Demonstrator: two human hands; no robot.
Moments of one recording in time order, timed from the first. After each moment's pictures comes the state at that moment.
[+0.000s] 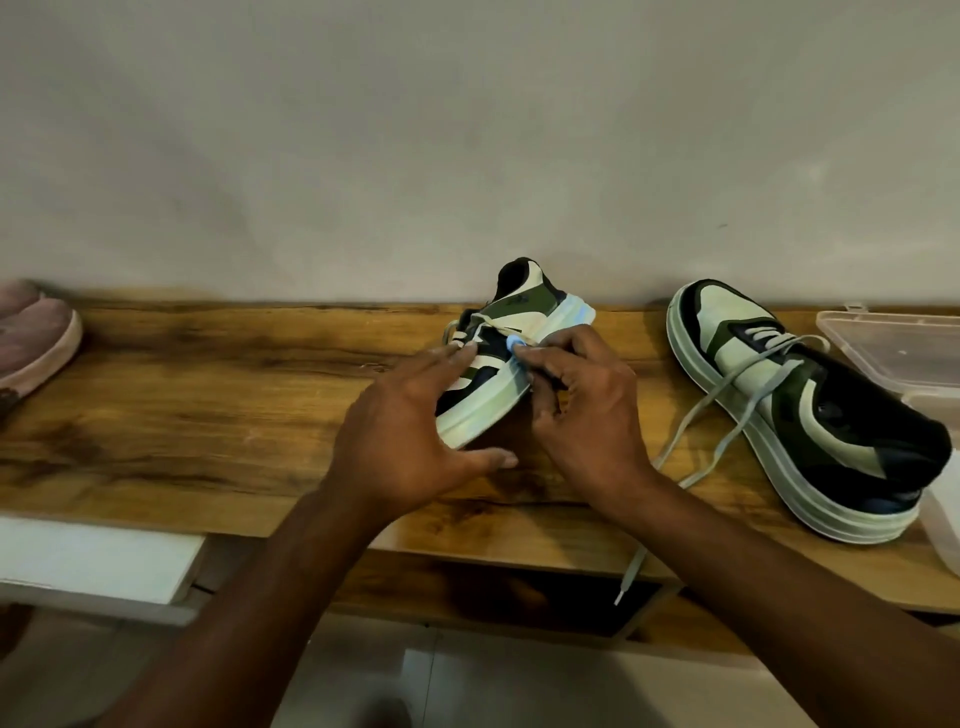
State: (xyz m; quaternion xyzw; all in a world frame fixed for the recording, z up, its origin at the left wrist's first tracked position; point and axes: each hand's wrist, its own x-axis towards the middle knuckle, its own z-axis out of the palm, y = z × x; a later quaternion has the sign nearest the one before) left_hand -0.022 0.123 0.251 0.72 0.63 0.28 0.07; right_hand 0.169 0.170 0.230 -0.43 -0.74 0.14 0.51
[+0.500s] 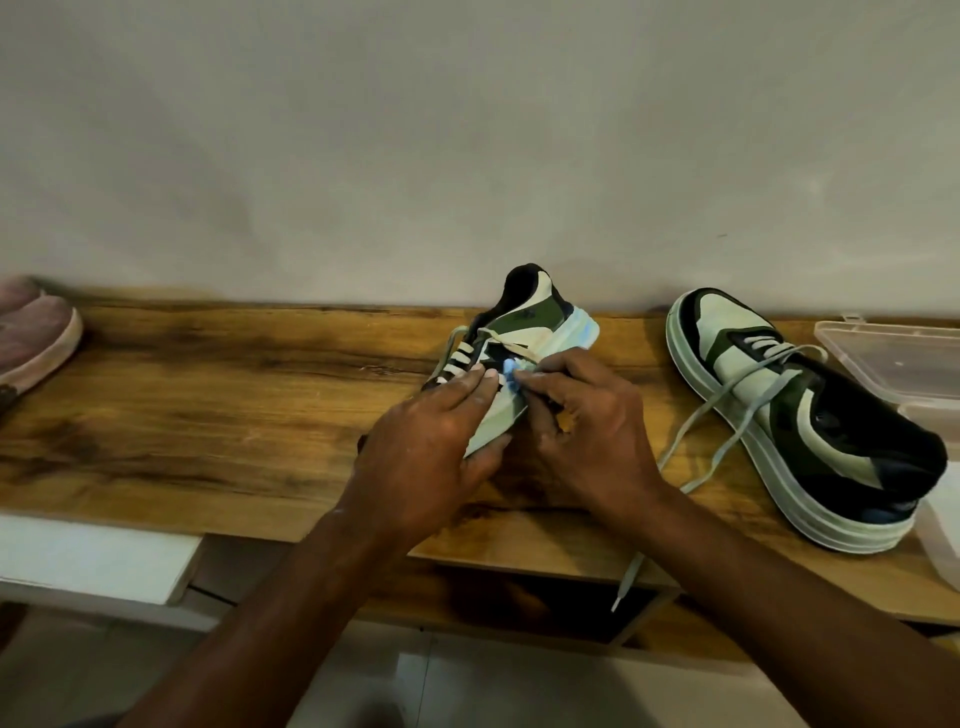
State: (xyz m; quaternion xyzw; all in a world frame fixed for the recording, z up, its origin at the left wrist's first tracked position) left_hand -0.004 0.113 0.242 0.78 0.58 0.22 -0.04; right_hand 0.180 0.167 0.223 -0.39 -0.79 0.10 0.46
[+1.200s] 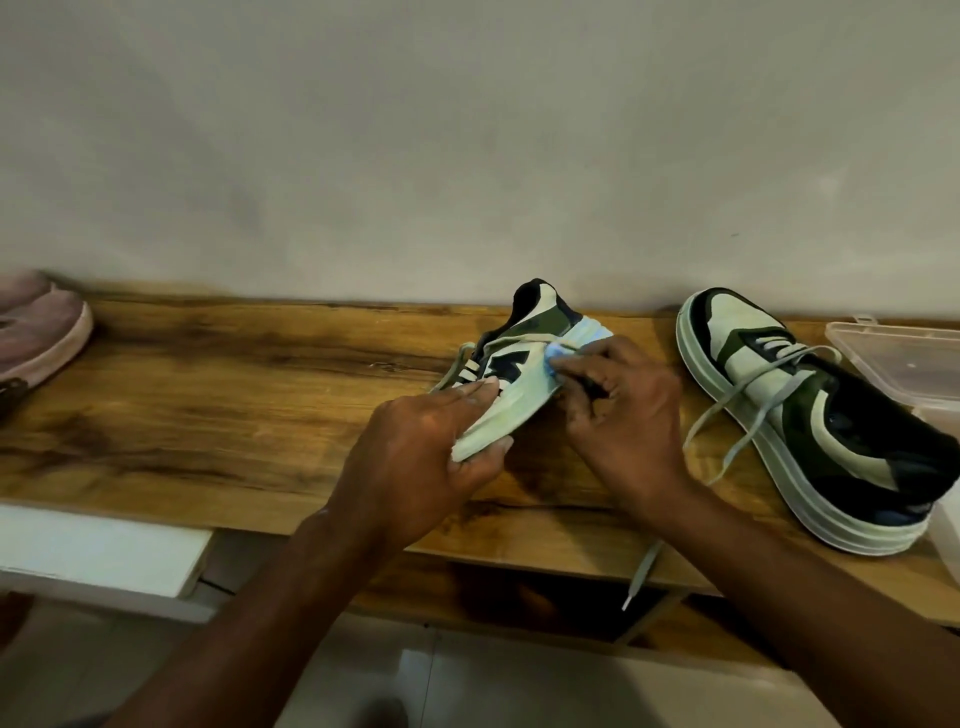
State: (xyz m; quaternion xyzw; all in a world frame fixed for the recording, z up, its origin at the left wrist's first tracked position) left_hand -0.015 0.099 0.257 0.77 0.55 0.31 0.05; right_hand 0.188 0.175 0.227 -0.45 -0.73 0.09 0.50
